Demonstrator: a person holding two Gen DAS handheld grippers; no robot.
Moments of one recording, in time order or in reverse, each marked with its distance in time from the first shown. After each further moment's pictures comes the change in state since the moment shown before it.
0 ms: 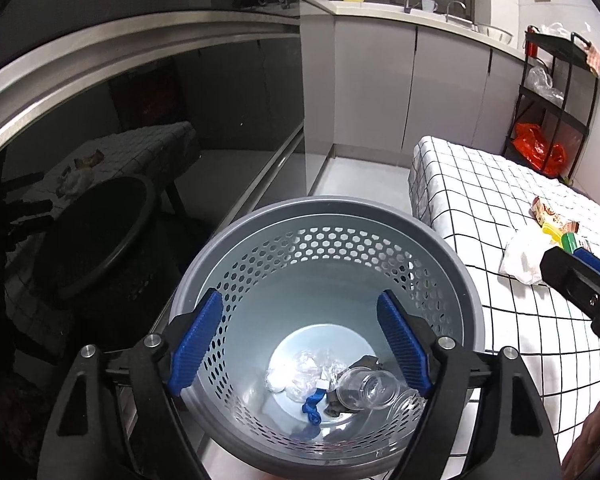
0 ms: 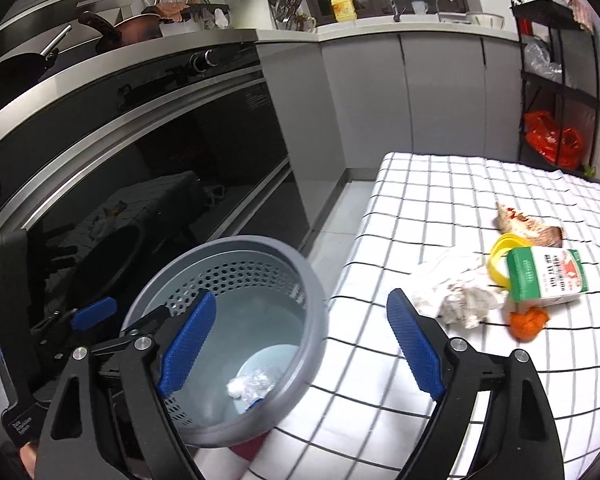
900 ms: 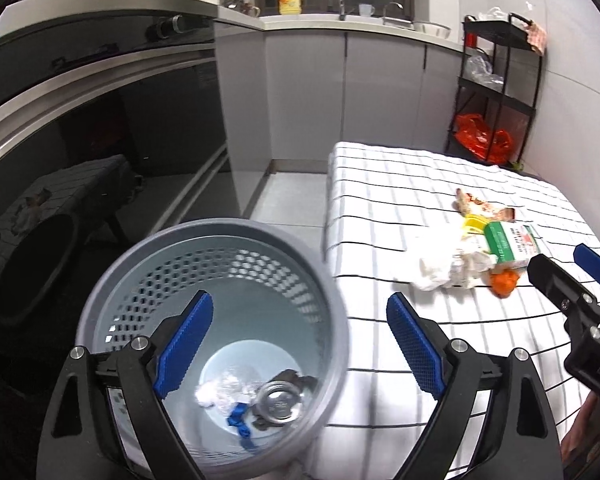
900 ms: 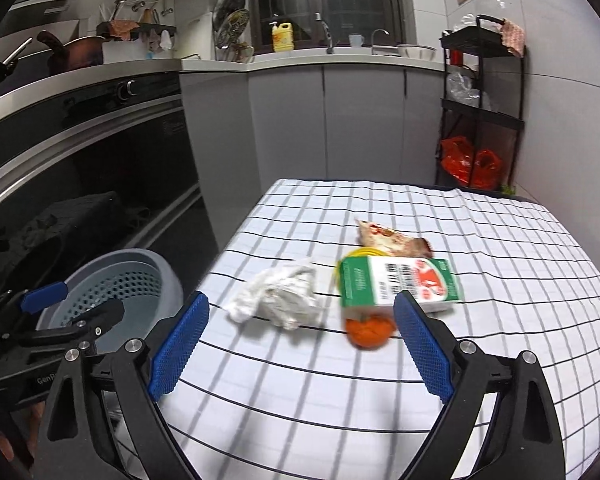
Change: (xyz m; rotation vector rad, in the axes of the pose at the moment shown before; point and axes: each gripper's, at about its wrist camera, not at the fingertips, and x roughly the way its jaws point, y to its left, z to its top) left arm -0.013 -0.102 -0.002 0.101 -0.055 -0.154; right arm -0.053 -0.094 -0.018 -0.013 -0.111 -0.268
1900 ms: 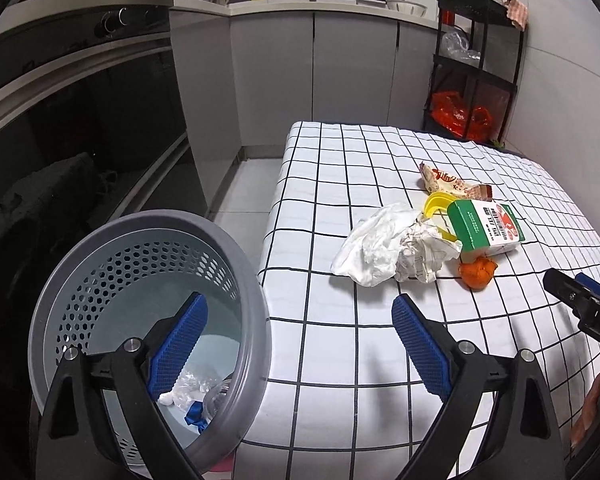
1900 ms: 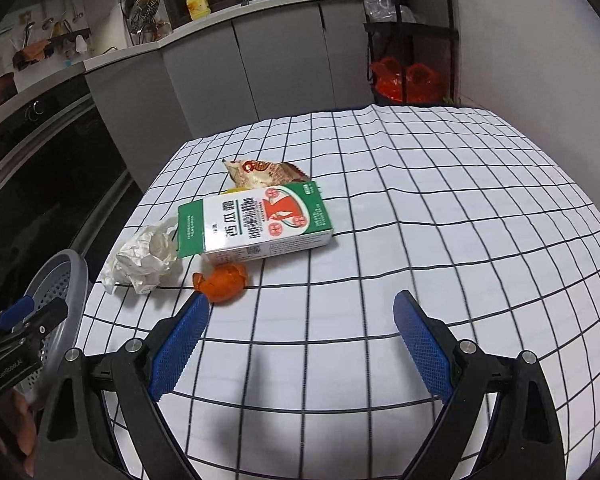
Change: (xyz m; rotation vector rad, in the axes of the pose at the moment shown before) left arm 0.030 -0.050 -0.002 0.037 0.057 -0.049; right arm 0.030 -0.116 -0.032 0.216 0.191 -0.080
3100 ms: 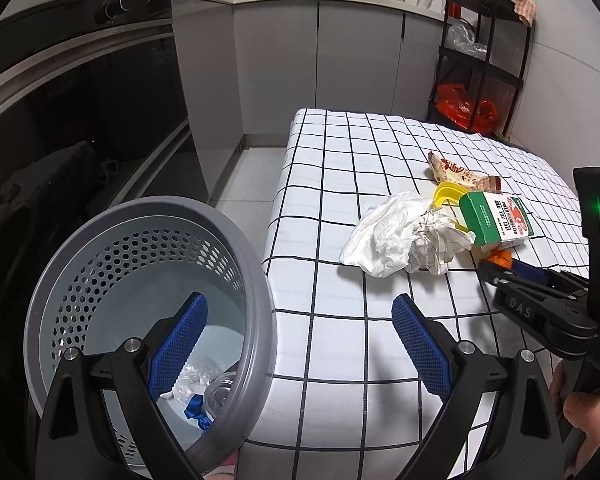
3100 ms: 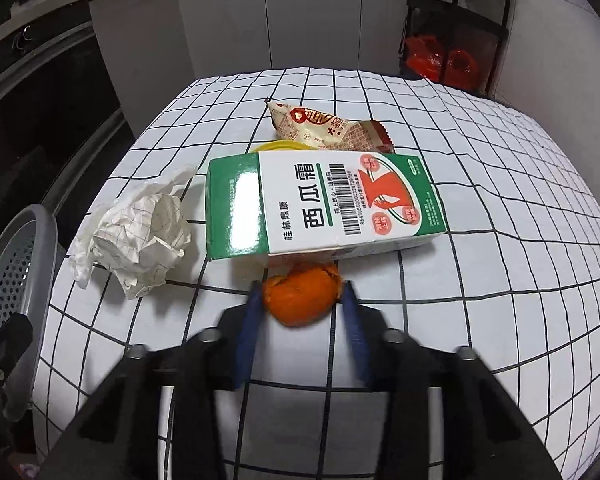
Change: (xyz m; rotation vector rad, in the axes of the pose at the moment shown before) left arm 0.010 0.005 -0.003 -0.009 0.036 0.000; right arm 0.072 0.064 0.010 -0.124 0.152 -0.078
